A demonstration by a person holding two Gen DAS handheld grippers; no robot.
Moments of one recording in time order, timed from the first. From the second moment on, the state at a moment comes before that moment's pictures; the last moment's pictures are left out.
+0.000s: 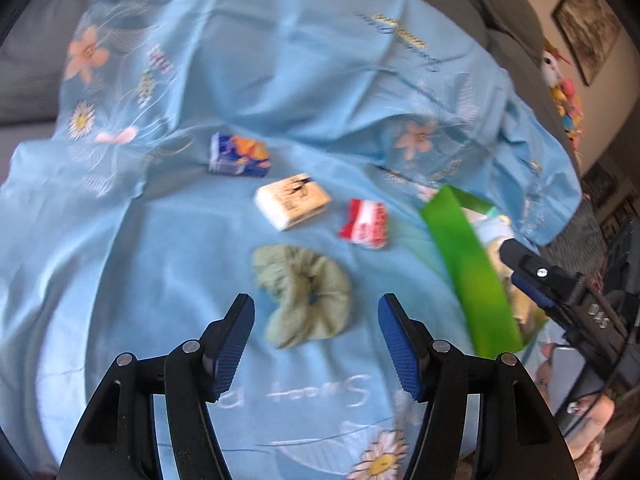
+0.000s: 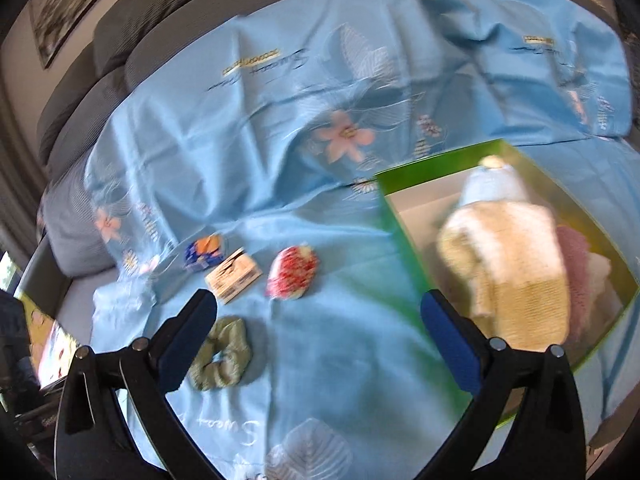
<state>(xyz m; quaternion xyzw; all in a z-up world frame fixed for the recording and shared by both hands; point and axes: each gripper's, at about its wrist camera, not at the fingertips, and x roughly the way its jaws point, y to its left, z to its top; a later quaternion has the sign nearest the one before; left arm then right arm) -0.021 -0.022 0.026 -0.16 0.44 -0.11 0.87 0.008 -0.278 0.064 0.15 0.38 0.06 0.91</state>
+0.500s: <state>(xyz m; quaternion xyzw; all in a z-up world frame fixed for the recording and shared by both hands) -0.015 -0.015 -0.021 -0.18 0.44 -0.09 0.87 0.054 -0.180 -0.009 0.10 0.49 0.16 0.85</state>
